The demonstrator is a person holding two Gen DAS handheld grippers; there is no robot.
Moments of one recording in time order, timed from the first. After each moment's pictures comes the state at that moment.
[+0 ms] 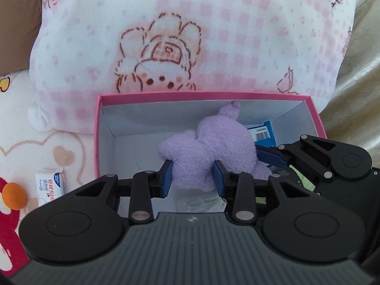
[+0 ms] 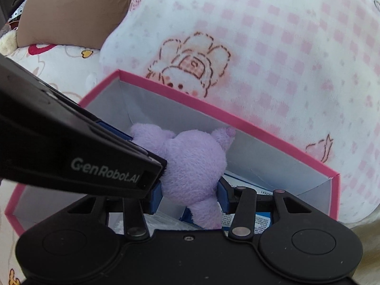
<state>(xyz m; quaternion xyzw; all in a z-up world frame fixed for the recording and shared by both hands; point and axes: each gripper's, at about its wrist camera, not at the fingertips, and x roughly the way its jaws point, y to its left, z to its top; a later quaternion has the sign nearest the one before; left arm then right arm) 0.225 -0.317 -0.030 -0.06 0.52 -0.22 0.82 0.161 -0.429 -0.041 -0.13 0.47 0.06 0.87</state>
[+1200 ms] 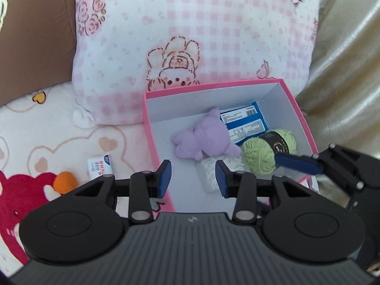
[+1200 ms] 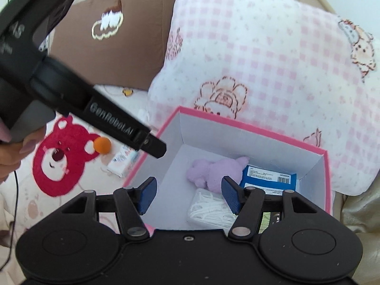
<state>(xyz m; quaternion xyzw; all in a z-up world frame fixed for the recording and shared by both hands) 0.165 -0.246 0.046 0.00 0.50 -0.26 0.82 0.061 -0.400 0.039 -0.05 0.40 0.08 0.91</state>
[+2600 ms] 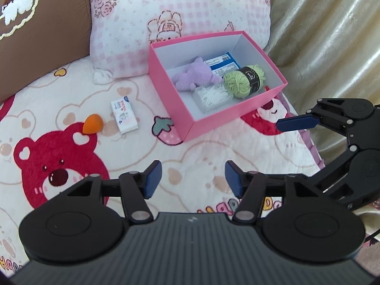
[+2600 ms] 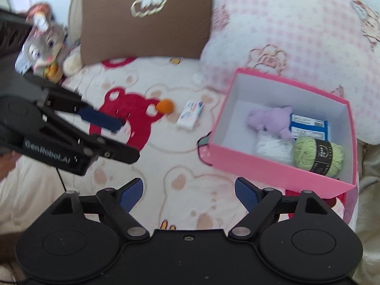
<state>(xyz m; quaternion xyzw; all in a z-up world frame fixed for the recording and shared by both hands) 0.036 -0.140 0.080 0.06 0.50 -0.32 0.80 -0.028 -0.315 0.065 -0.01 0.49 0.12 0.87</state>
